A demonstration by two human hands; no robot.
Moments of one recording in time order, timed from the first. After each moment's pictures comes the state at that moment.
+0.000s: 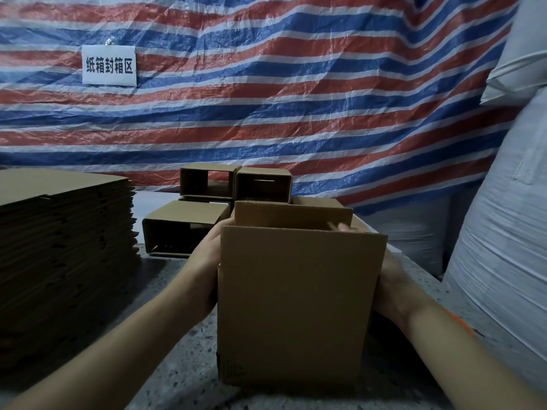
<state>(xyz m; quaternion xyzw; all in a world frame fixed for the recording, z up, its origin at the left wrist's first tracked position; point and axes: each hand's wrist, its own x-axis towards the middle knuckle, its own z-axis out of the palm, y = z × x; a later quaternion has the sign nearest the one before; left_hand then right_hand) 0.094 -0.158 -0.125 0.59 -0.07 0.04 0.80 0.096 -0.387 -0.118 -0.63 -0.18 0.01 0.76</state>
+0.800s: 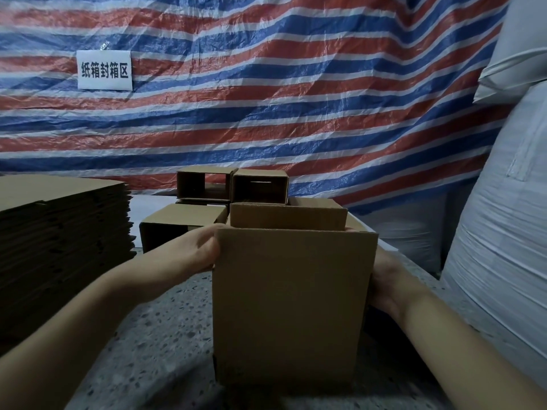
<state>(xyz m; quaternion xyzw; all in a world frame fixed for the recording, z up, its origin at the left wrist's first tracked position) 0.097 -0.101 -0.111 0.81 -0.28 -0.02 0.51 0.110 -0.397 -0.120 -0.66 -0.14 0.05 0.74</state>
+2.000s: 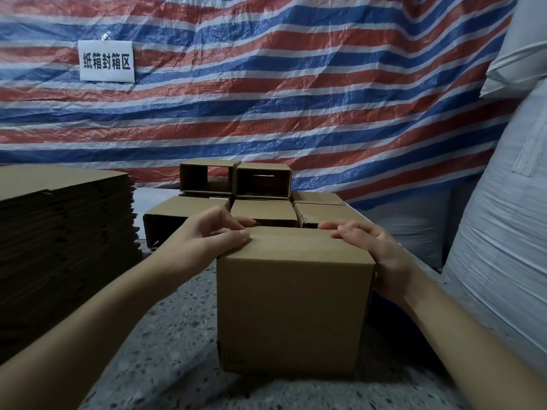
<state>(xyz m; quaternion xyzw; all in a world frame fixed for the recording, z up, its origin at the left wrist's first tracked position) 0.096 -0.122 -0.116 0.76 -0.21 0.10 0.60 0.107 -0.404 -0.117 -0.66 -0.18 0.00 0.72</state>
